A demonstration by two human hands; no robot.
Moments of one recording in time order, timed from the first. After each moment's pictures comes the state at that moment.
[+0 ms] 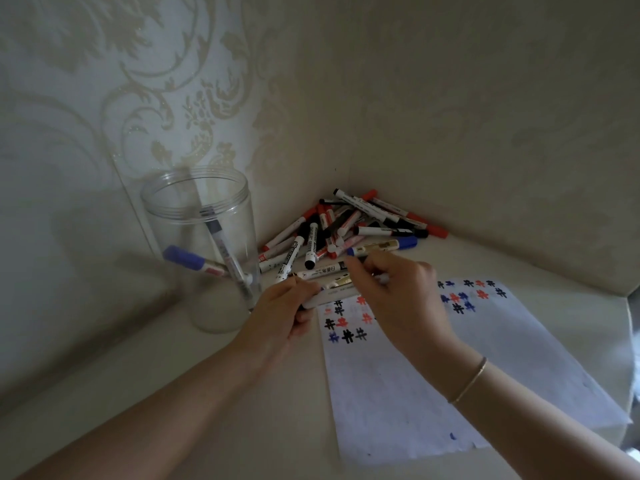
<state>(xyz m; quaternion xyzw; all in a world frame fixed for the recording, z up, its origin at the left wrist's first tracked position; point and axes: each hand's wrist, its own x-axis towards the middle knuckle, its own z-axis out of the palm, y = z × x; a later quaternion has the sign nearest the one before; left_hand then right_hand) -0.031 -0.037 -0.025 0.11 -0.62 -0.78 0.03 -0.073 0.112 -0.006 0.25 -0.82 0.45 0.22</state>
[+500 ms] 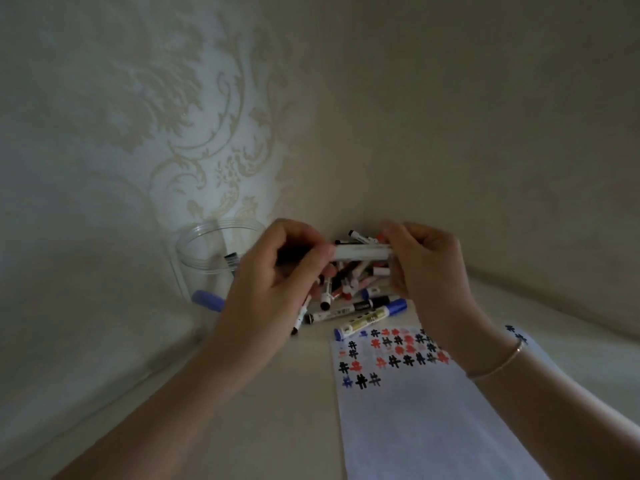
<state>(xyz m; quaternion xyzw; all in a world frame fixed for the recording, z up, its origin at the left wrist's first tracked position) -0.004 -0.039 0.072 -0.10 -0.75 -0.59 0.28 -0.093 0.108 0.072 0.17 -0.69 0.70 0.06</state>
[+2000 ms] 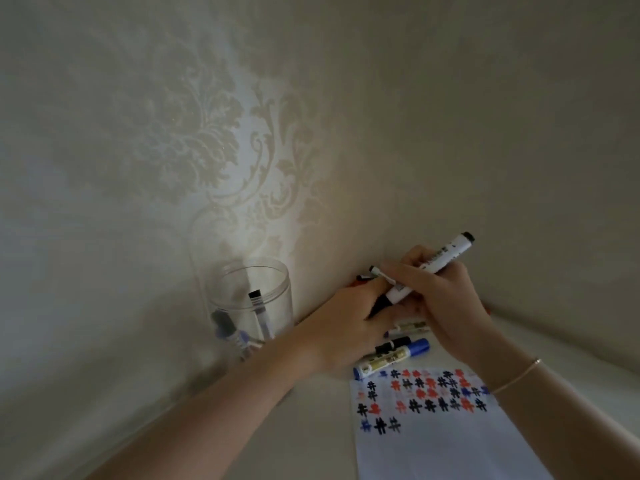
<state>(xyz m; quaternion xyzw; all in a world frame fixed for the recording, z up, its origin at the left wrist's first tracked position) -0.053 -0.018 0.082 -0.17 -0.90 -0.40 0.07 -0.118 0.114 0.082 0.25 -0.58 0.77 -0.07</state>
